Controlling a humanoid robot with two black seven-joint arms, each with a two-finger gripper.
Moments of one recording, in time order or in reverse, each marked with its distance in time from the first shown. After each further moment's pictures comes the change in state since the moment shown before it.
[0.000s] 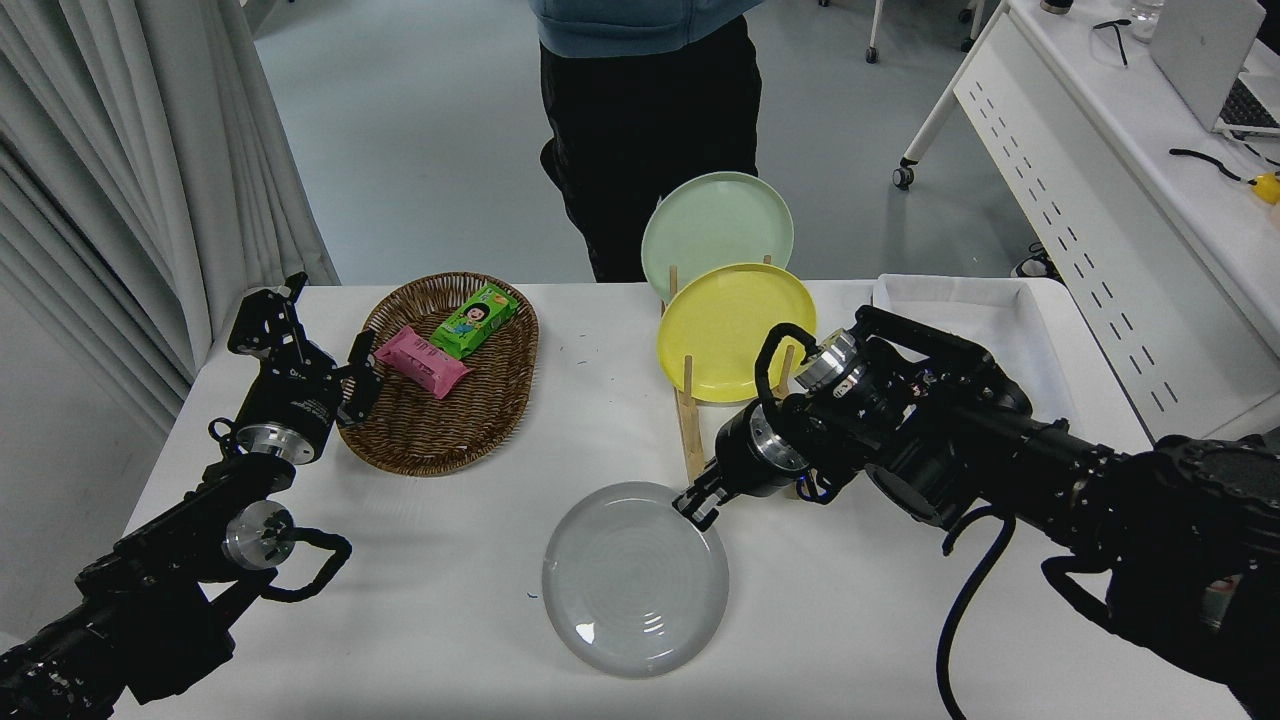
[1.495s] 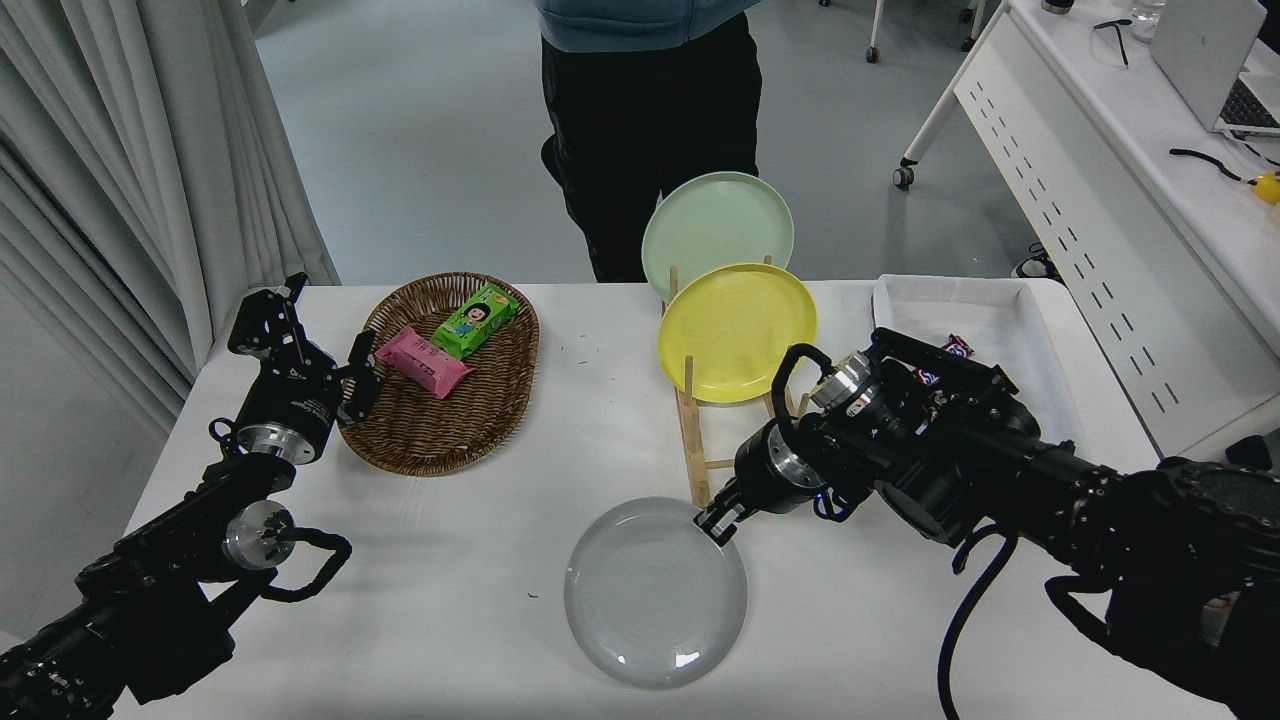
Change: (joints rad) left arm 0.000 0.000 0.000 0.000 0.000 0.000 0.000; right arm -0.036 0.000 0.006 0.011 -0.007 0.000 -0.002
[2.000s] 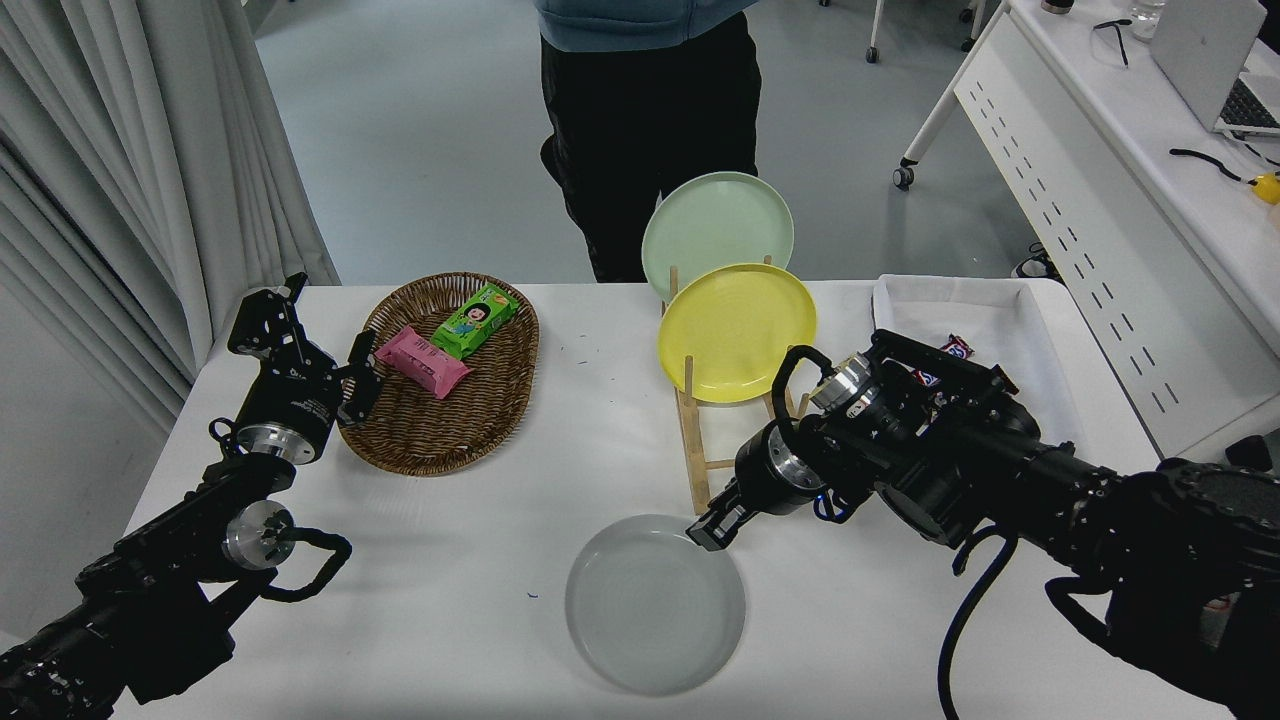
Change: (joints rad) left arm 0.000 0.000 0.000 0.000 0.000 0.000 0.000; right arm -0.002 0.000 0.000 0.001 0.001 0.000 0.001
